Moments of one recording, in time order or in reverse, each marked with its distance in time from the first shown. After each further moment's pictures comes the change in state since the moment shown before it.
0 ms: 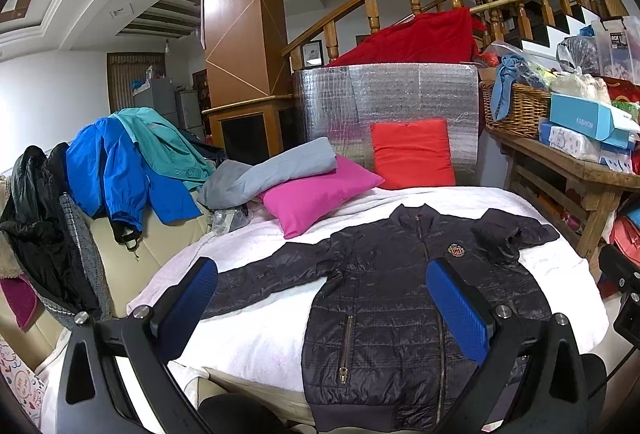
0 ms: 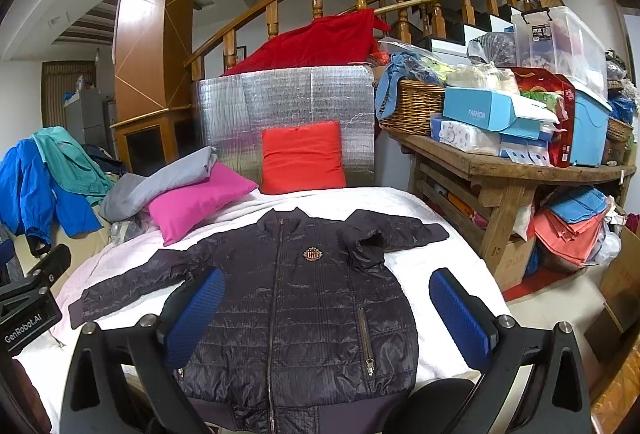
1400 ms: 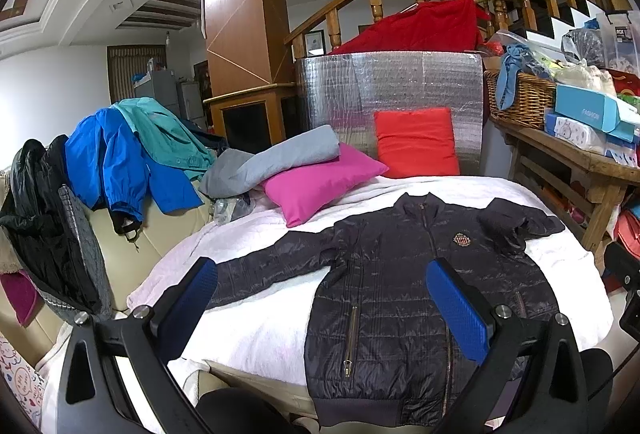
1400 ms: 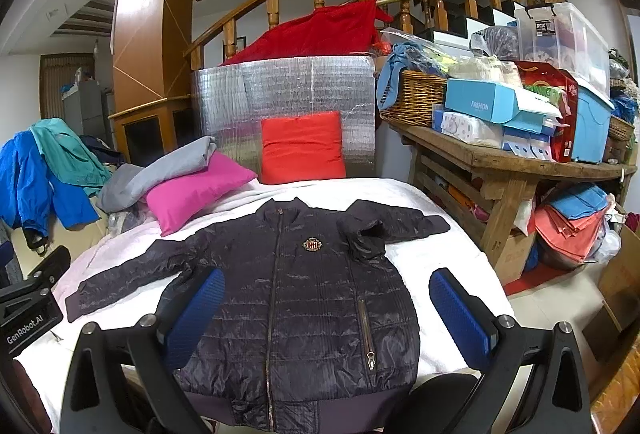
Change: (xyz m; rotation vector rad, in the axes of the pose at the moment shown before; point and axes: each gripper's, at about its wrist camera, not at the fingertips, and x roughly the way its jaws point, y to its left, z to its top) left arm 0.015 0.003 -0.010 -0.002 0.038 0.010; right arm 0.011 0.003 -0.004 -0.009 0.038 -0.005
